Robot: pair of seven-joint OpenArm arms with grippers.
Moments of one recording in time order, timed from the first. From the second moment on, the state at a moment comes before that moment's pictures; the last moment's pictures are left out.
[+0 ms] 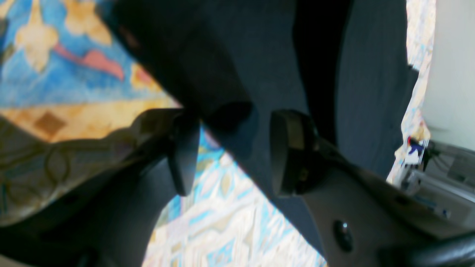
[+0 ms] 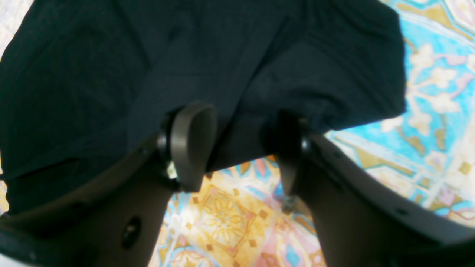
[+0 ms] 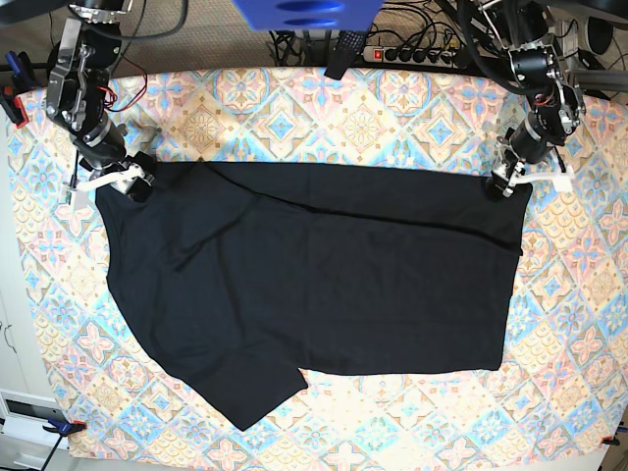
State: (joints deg) left arm 9.9 -9.5 -34.4 72.0 -56.0 -4.7 45.8; right arm -20.0 12.2 21.4 97.3 41.8 1.2 -44.3
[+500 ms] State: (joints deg) left arm 1.4 -9.5 -34.2 61.9 -55.7 -4.7 46.2; right arm -20.7 11.5 25.2 92.9 44.6 1.4 -44.2
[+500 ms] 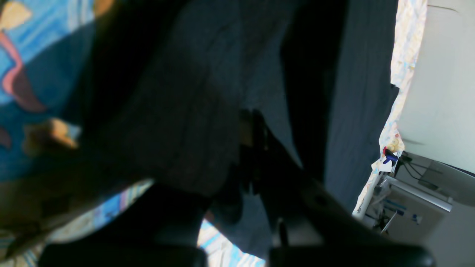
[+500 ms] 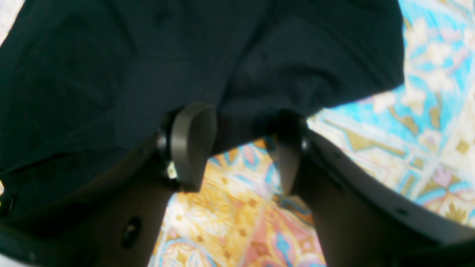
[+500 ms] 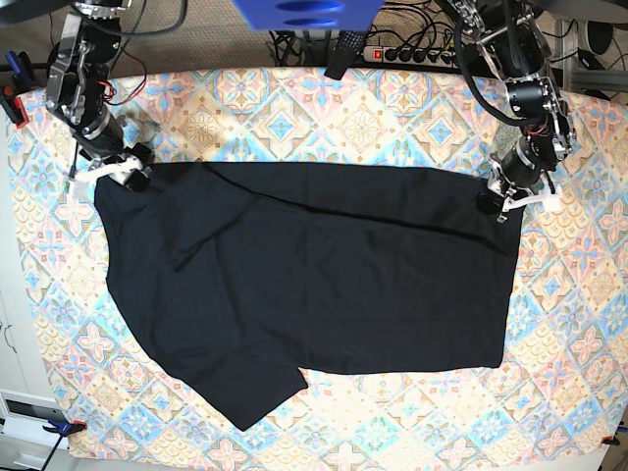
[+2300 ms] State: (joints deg) left arm 18.7 -10.2 -34.2 75.7 -57.2 -5.4 48.9; right arm -22.2 12.2 40.2 76.8 52.0 2.0 -49.6
